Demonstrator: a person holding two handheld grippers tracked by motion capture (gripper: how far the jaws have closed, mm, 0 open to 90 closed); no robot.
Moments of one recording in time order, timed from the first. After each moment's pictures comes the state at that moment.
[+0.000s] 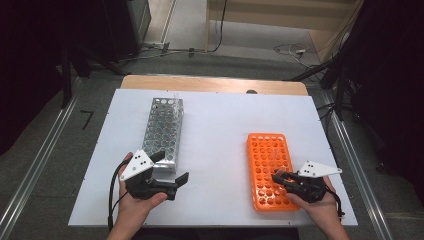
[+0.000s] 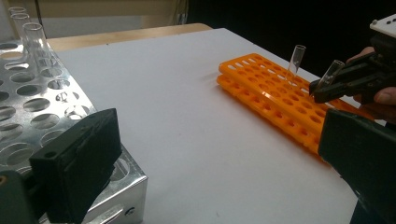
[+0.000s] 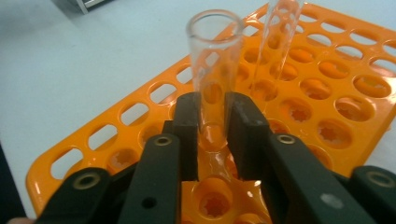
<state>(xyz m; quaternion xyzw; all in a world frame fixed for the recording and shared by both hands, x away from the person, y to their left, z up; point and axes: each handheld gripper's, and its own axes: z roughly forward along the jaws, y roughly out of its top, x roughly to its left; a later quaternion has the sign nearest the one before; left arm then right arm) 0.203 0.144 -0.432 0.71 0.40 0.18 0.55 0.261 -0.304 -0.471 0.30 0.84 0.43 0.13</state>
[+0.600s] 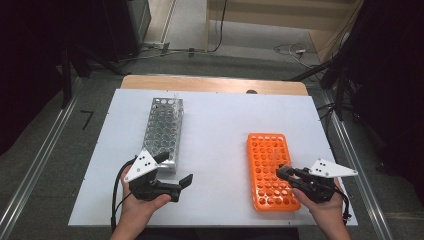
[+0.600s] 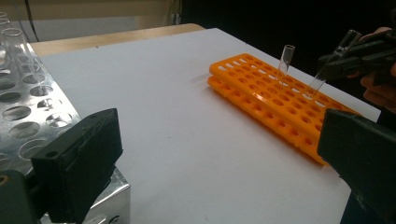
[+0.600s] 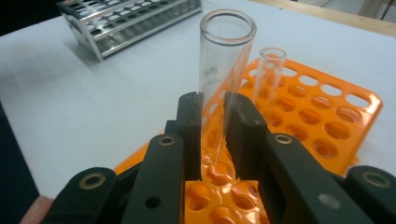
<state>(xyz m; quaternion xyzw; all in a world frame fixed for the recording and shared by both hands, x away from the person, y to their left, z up) 0.200 0.134 -0.429 0.72 0.39 0.17 0.55 0.248 -0.305 -0.439 0.31 0.81 0.48 0.15</state>
